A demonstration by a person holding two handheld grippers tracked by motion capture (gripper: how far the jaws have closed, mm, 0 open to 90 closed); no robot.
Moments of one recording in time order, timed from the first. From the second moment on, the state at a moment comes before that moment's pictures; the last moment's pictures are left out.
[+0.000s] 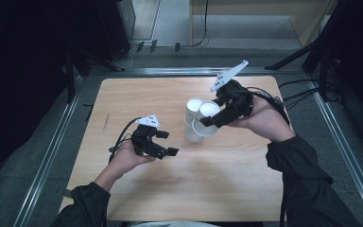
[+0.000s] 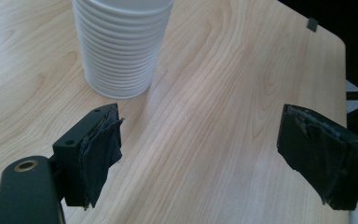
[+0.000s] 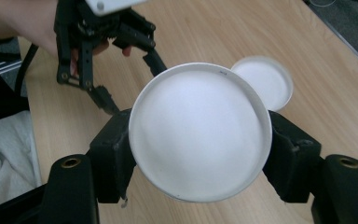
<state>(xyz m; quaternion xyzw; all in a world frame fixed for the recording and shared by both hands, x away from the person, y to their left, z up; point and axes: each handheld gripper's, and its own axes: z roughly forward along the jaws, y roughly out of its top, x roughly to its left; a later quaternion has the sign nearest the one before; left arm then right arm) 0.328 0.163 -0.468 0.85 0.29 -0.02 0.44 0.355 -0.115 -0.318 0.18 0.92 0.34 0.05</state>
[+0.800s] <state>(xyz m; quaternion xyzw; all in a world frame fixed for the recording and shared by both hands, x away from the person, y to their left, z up) 0.320 0.160 -0.467 0.85 0.26 -0.02 0.45 0.330 -0.125 -0.424 0.16 0.92 0.35 0.00</state>
